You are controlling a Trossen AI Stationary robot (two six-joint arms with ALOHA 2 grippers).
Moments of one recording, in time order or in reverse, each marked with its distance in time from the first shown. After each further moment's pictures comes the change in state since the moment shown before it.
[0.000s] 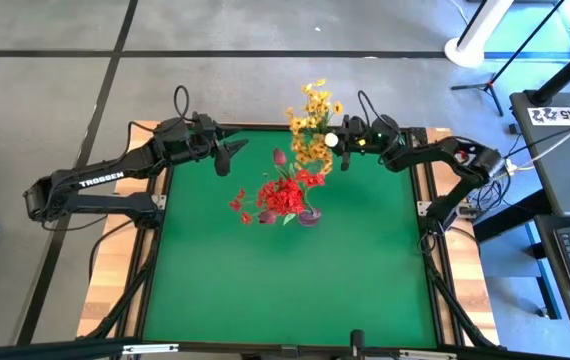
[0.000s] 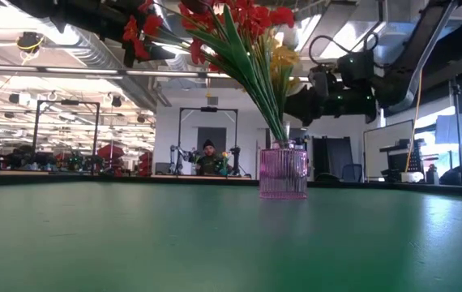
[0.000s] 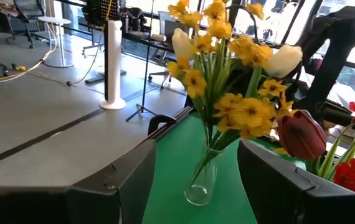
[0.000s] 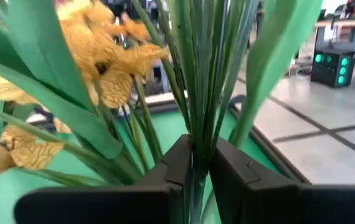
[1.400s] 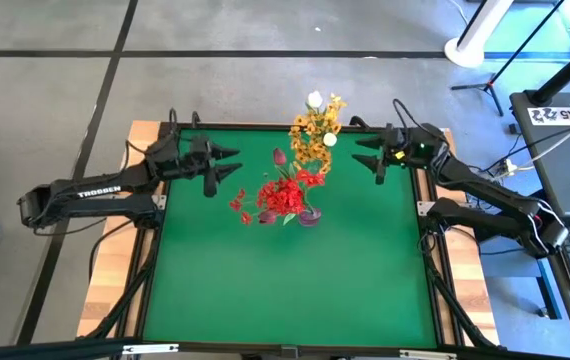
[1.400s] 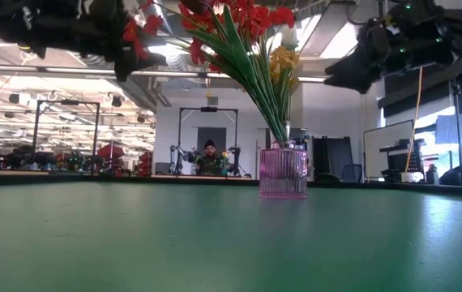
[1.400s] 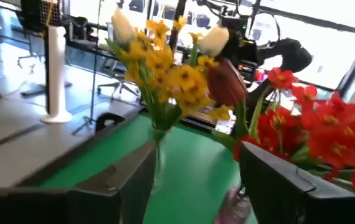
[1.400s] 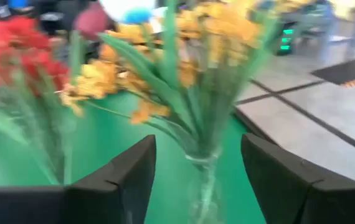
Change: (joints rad) left arm -0.037 -0.144 -0.272 0.235 0.179 -0.044; right arm 0.002 -0.829 -0.105 -0.931 0.180 -0.134
